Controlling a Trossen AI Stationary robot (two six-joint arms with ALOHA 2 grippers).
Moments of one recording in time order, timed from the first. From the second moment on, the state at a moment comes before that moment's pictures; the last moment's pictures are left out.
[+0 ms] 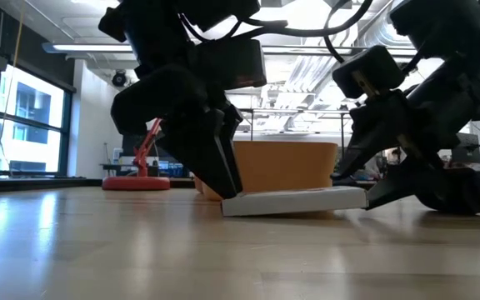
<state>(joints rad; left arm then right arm) -0.16 1.97 1.20 -0.34 -0.15 -0.03 0.36 1.70 0.51 0.48 0.19 1.61</state>
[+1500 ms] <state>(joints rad) -0.16 1.97 1.20 -0.33 -0.17 -0.03 0.36 1.86 0.67 0.56 0.31 1.47</state>
